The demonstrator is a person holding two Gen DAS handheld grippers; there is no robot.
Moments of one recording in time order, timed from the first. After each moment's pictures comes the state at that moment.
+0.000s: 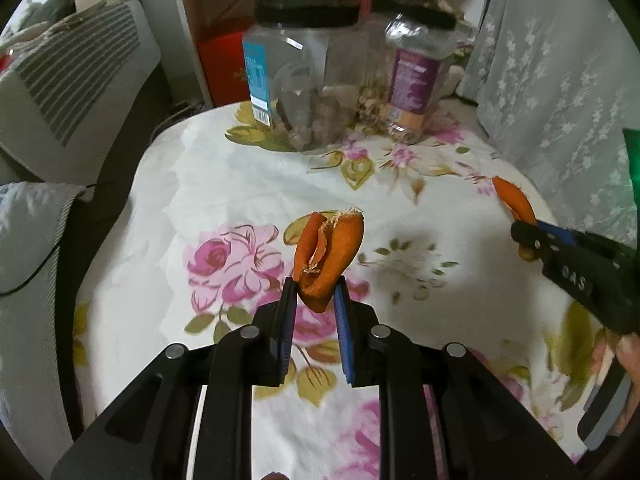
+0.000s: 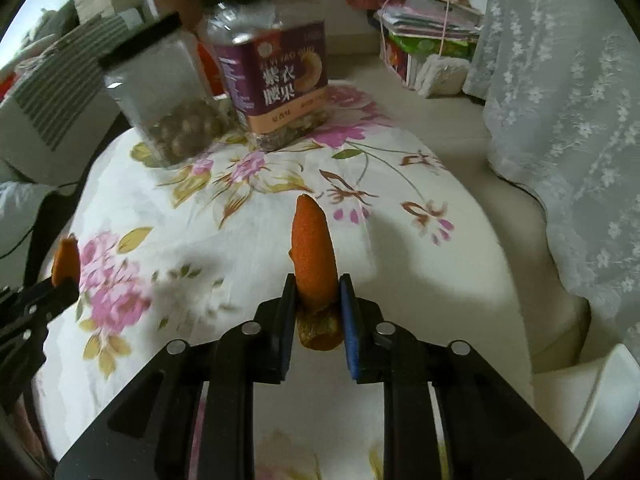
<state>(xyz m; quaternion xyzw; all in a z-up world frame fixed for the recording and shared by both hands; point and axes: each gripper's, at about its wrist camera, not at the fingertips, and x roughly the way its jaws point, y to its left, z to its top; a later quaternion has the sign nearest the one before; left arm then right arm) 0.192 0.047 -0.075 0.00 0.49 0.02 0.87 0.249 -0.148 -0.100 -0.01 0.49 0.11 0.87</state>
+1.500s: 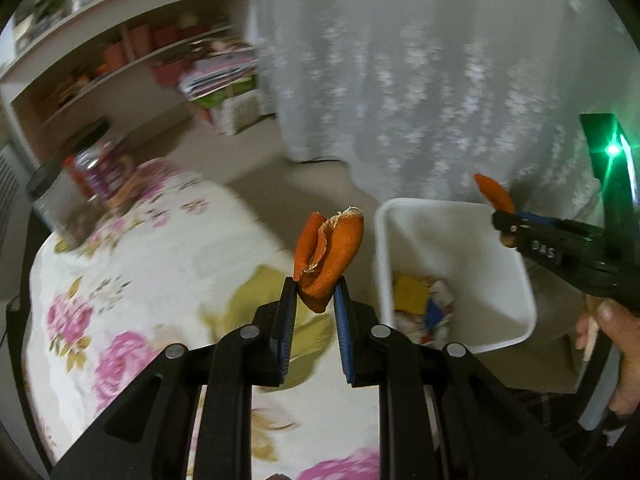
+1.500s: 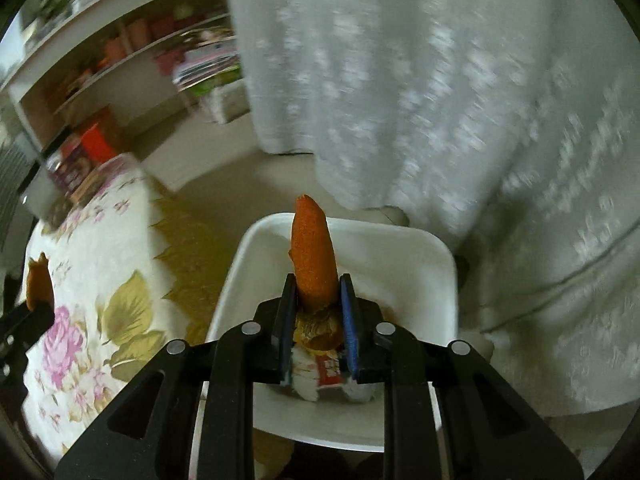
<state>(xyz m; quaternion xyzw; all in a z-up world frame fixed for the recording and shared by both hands) 0.069 -0.287 -0.018 0.11 0.42 -0.20 0.88 0.054 -0.486 -0.056 0.12 0.44 -0.13 0.88</state>
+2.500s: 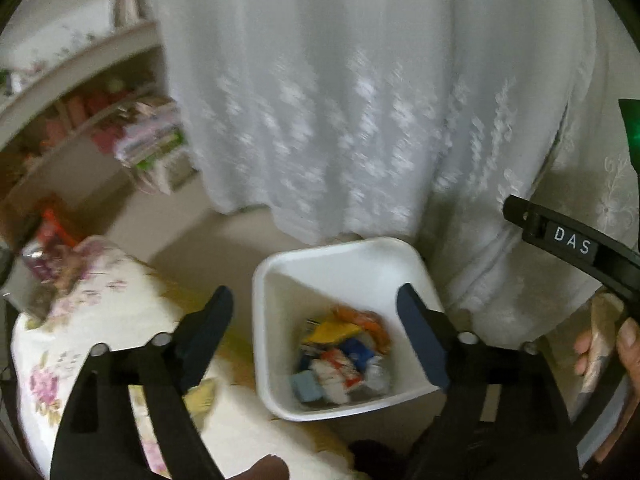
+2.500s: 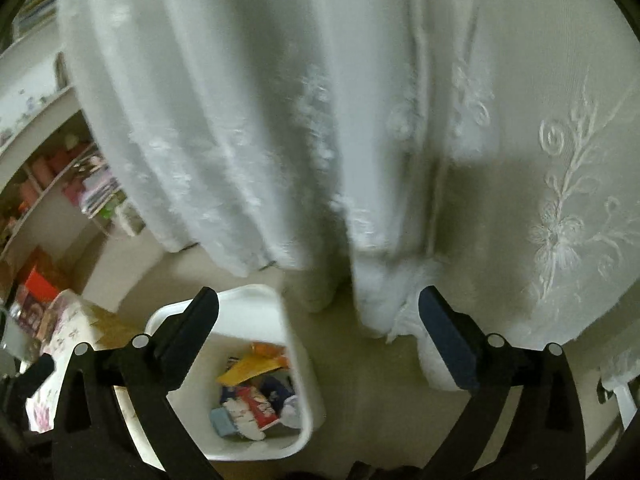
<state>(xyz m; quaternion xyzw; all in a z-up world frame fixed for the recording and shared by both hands) 0.025 -0.394 0.008 0.16 0.34 -0.27 0.89 -0.047 -0.578 -0.011 0.21 0.31 -0.31 0.87</state>
